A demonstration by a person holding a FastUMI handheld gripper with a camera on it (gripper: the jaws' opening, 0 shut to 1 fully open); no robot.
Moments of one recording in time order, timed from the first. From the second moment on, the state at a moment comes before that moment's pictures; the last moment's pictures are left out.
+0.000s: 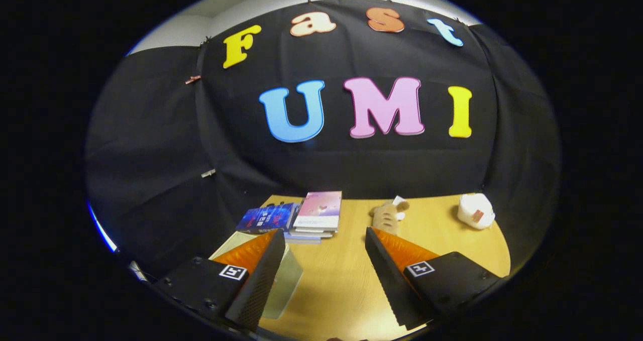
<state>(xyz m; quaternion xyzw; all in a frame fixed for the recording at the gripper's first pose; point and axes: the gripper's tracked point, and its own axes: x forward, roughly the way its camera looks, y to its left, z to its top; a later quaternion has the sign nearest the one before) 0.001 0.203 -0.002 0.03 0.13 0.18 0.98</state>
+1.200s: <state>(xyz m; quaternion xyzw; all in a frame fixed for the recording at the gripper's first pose) -0.024 0.009 0.031 0.03 0.02 0.09 1.00</state>
